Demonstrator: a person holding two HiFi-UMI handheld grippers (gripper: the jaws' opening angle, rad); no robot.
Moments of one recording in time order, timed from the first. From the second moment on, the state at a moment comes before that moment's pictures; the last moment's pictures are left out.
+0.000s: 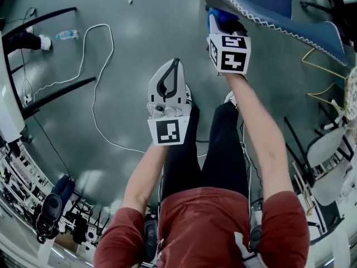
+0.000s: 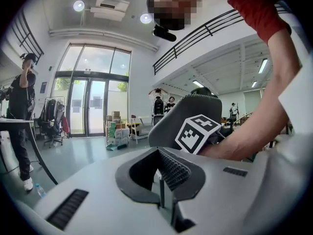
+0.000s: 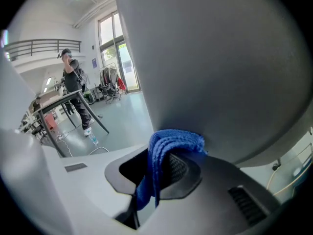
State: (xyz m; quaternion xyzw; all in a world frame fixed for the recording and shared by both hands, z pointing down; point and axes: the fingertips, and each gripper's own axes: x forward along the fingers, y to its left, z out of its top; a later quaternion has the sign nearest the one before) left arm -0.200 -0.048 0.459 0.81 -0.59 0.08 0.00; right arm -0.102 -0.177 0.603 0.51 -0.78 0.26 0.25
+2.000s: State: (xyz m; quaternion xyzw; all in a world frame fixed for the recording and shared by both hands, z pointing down) left arm -0.108 -0.033 0.060 0.84 -0.55 0.00 -0.03; right arm 0.123 -0.017 0.063 0.63 -0.78 -0.01 0.01
